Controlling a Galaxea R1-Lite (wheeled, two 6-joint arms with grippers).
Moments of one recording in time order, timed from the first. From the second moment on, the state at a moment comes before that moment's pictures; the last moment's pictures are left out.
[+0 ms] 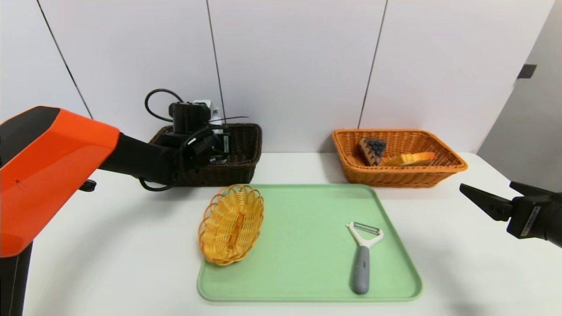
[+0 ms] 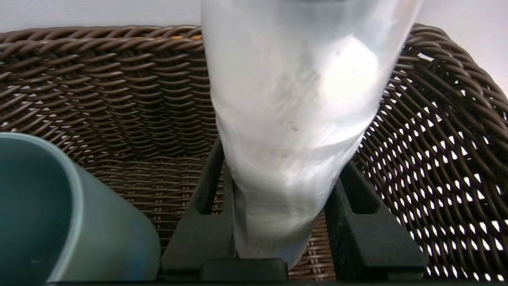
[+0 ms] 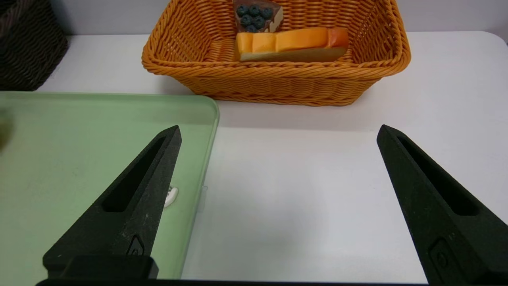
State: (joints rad) left arm -0.31 2.17 -1.42 -0.50 0.18 -0.11; right arm 0.06 1.18 -0.38 -0.59 0.05 0.06
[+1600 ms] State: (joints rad) left arm -0.37 1.89 -1.44 -0.31 0.19 -0.08; right arm 0.06 1.18 -0.38 -0.59 0.06 0.06
